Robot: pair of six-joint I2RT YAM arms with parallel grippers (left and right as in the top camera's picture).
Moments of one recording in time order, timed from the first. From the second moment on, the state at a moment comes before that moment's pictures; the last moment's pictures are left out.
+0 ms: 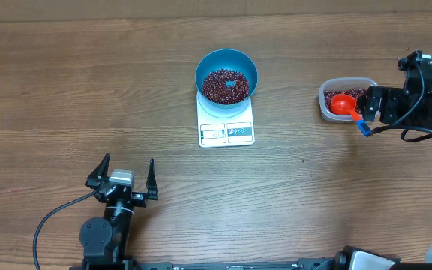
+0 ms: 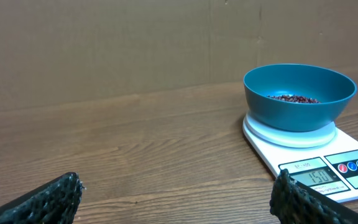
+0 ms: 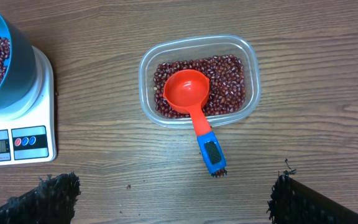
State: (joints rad) left arm 0.01 0.01 0.01 -0.07 0.11 0.08; right arm -0.30 1.41 1.45 -1.10 -0.24 -0.17
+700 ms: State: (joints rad) left arm 0.01 0.01 0.01 -0.07 0.11 0.08; right arm -0.30 1.40 1.44 -1.00 -0.25 -0.15
